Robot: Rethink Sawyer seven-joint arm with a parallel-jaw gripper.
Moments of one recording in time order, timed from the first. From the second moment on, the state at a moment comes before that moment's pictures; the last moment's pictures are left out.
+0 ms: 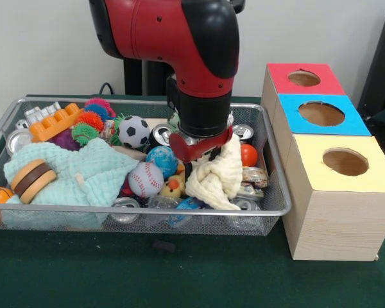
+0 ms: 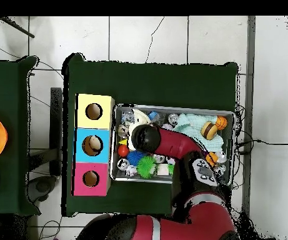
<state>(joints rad) -0.27 -0.41 0.02 1.60 0.00 0.39 0.80</state>
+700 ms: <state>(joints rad) -0.25 -0.42 0.02 1.59 0.00 0.40 0.80</state>
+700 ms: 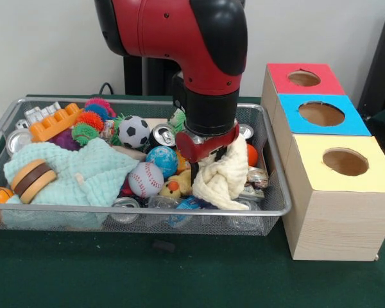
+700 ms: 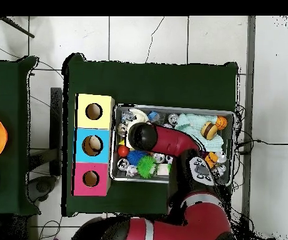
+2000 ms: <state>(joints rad) -0.13 -0.52 0.02 1.60 0.06 0.48 0.80</state>
